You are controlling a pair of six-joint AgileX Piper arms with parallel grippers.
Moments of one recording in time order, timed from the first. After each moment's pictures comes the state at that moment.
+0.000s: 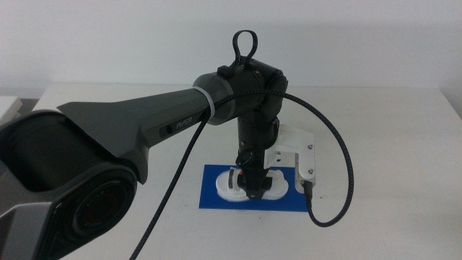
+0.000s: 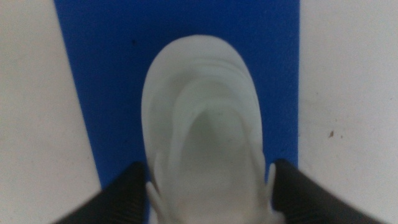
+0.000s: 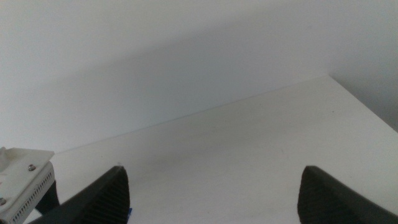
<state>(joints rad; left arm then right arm) -0.71 2.26 -1.88 -0.04 1.19 1.04 0.03 0.00 0.00 -0.04 0.17 0.35</state>
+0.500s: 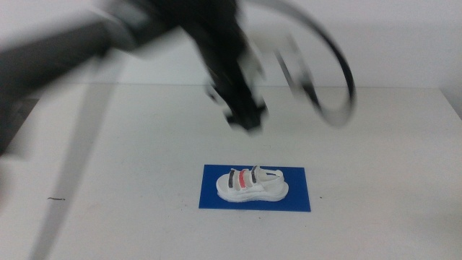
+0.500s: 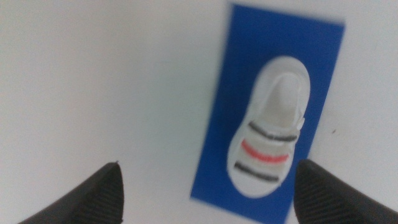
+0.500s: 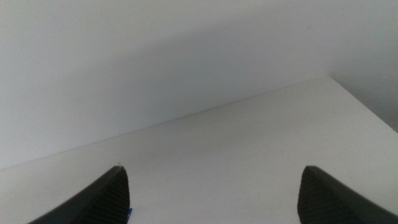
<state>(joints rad) -0.60 1.97 -1.90 -0.12 1.20 0.81 0.03 0.00 0.00 -0.04 0.17 0.35</state>
